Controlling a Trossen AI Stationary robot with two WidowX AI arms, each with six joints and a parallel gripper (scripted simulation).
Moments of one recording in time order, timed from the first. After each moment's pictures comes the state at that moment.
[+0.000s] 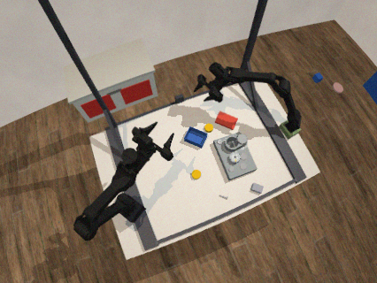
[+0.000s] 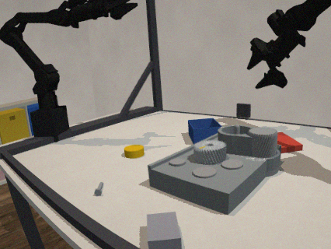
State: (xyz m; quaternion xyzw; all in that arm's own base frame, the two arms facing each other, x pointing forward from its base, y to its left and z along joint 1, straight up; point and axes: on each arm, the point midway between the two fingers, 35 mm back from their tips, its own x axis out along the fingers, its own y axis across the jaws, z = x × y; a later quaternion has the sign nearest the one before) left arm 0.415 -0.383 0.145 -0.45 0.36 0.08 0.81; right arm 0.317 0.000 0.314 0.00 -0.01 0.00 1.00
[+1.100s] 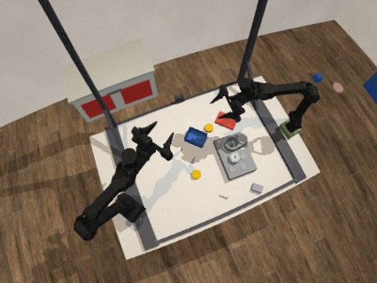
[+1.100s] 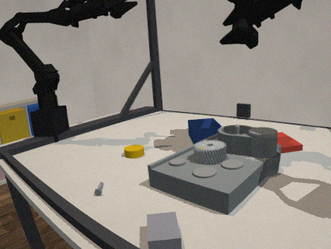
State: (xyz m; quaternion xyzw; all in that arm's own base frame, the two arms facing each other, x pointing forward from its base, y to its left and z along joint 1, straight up) left arm 0.436 -0.203 0.267 -0.35 0.24 -0.02 0.90; right arm 0.316 0.000 0.319 0.00 -0.02 0.00 1.00
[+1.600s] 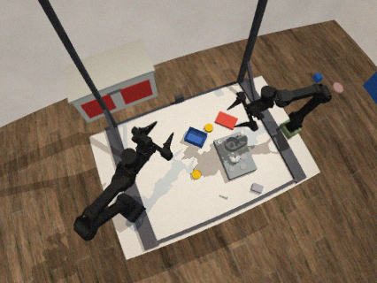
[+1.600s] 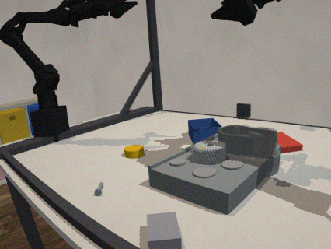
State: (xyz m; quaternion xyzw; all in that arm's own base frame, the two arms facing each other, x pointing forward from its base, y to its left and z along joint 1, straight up) left arm 0.408 -0.116 0.306 -0.26 0.15 -0.04 0.95; right arm 0.316 0.000 0.320 0.00 -0.02 0.00 1.00
